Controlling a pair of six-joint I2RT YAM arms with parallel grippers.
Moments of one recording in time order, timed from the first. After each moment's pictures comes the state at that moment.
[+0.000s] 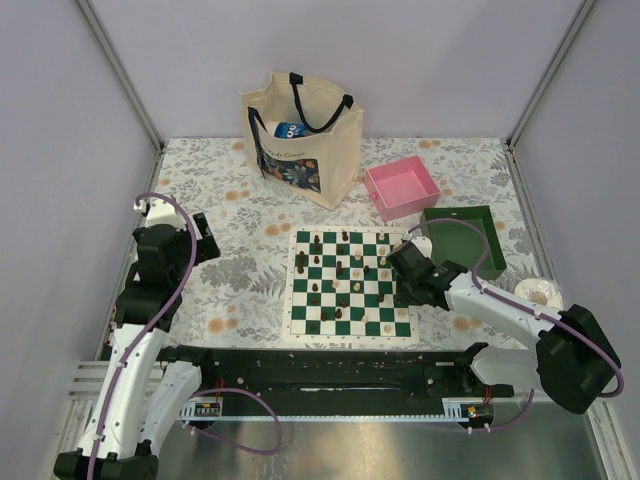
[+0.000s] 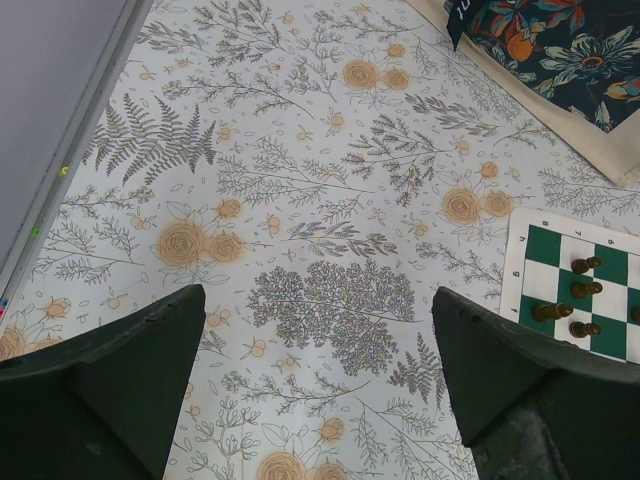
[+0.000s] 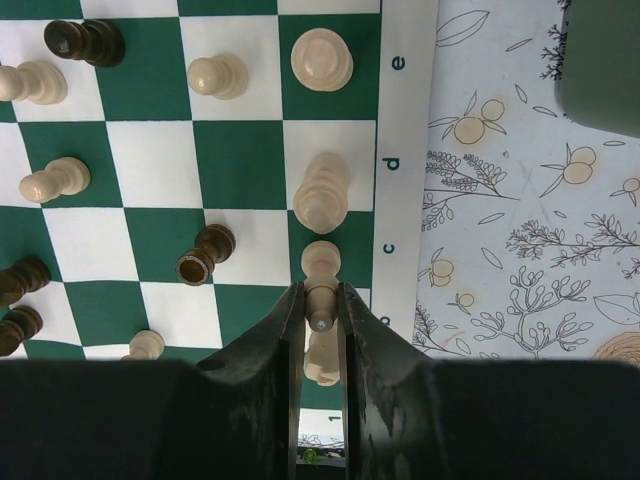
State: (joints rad) left arm -0.11 0.66 0.79 -0.57 -0.26 -0.24; right arm 0.70 1.21 0.66 -0.56 0.27 0.69
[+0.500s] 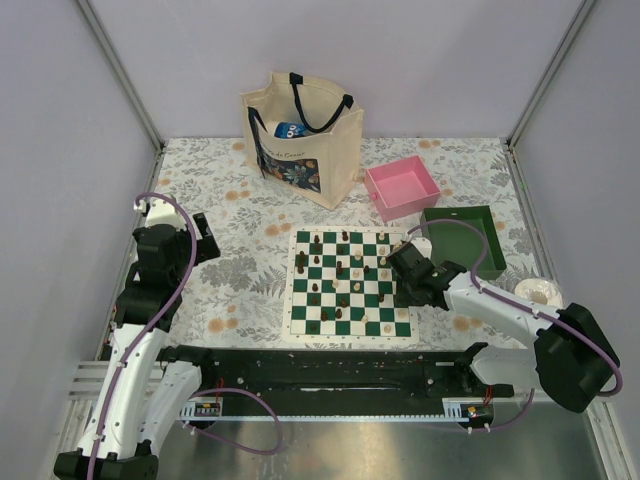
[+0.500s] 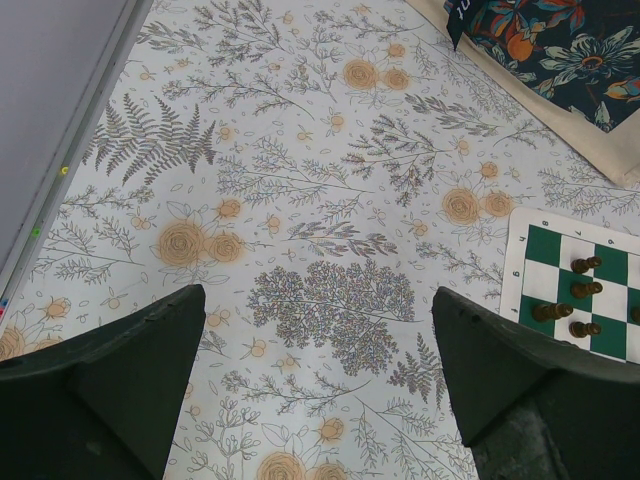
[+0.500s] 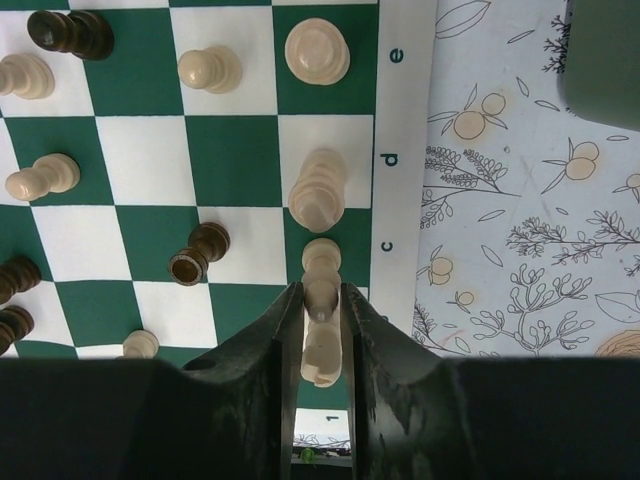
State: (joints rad) left arm -0.11 0.66 0.79 -0.57 -0.26 -0.24; right arm 0.70 1.22 0.65 -0.56 0.27 0.69
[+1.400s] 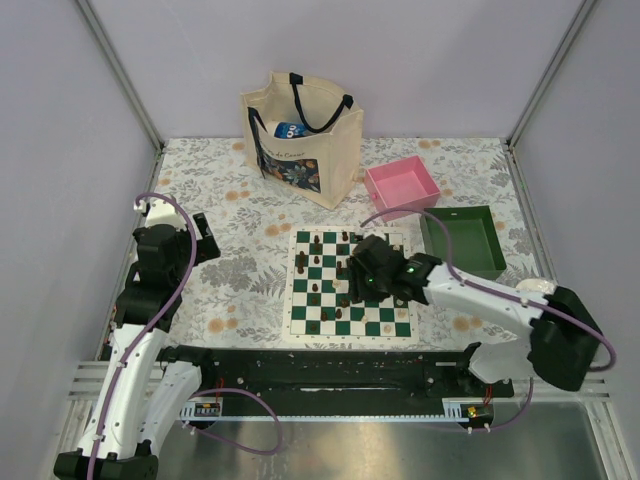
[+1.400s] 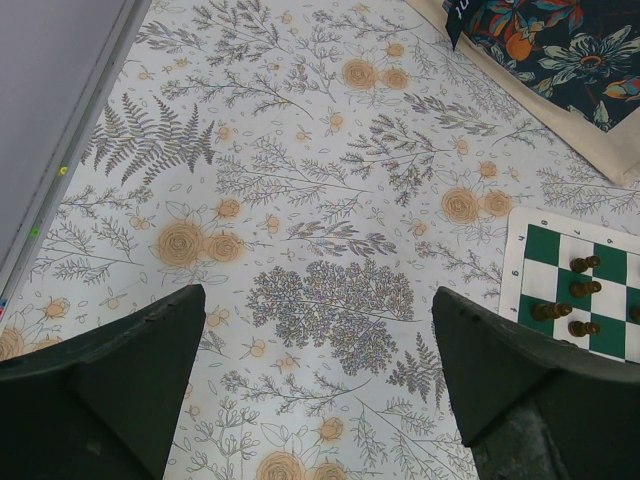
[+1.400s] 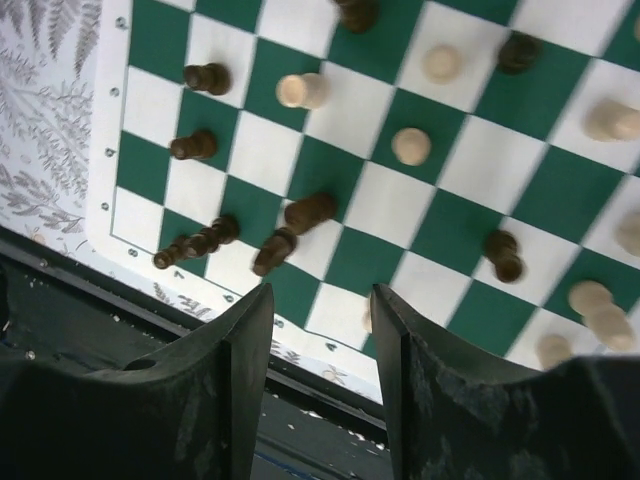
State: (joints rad) left arm -0.11 0.66 0.79 -0.57 -0.25 -0.24; right arm 0.88 1.27 0.84 -0.49 0.08 0.65
